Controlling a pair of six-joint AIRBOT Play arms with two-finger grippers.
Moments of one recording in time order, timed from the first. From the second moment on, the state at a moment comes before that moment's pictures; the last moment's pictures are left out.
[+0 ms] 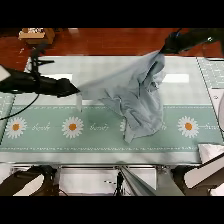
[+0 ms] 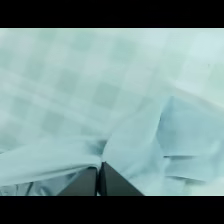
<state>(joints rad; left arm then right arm) -0.11 -1.11 1.06 0.88 -1.18 -1.38 -0.06 -1.85 2.07 -1.05 1.38 1.31</state>
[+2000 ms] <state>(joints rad) -0.10 -1.32 1.03 0.88 -1.12 -1.19 -0.03 -0.99 0.28 -0.55 0.71 1.37</state>
